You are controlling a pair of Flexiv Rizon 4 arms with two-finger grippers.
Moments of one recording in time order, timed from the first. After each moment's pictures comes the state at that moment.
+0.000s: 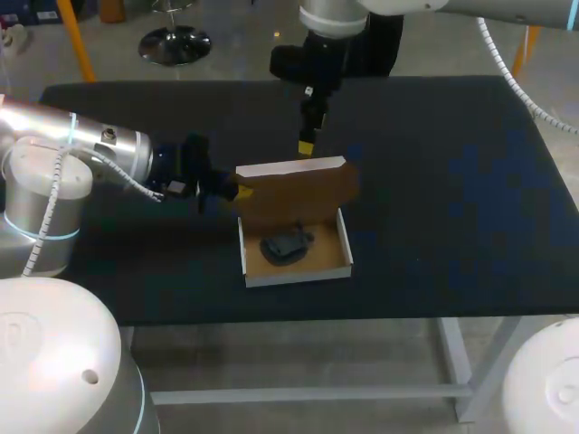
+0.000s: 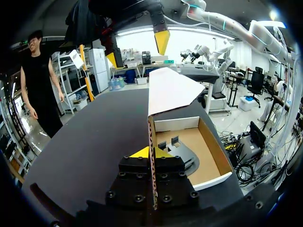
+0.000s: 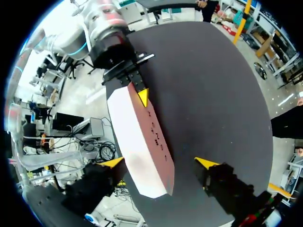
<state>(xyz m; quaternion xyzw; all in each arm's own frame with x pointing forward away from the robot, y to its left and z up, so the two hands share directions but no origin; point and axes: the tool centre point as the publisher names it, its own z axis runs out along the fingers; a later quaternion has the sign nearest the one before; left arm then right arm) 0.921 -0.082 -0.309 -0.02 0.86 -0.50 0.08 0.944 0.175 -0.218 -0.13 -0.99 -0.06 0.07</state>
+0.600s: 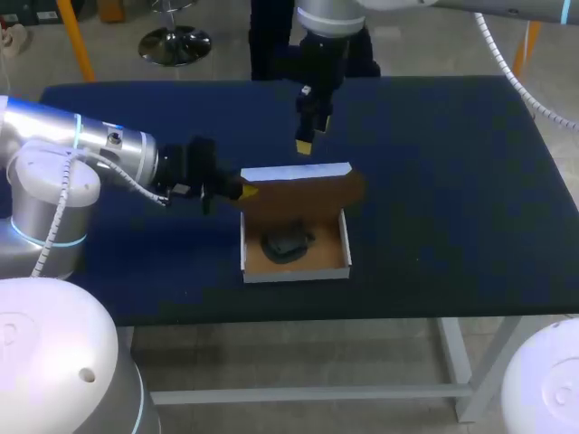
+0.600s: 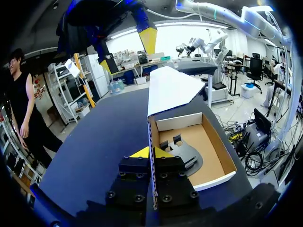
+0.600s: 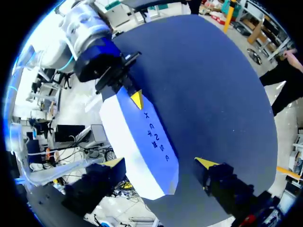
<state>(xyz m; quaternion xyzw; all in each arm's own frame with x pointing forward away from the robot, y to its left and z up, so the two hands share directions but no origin) 0.920 -0.091 -0.305 0.03 0.86 -0.49 0.13 0.942 0.169 -0.218 -0.20 -0.97 -0.04 0.09</state>
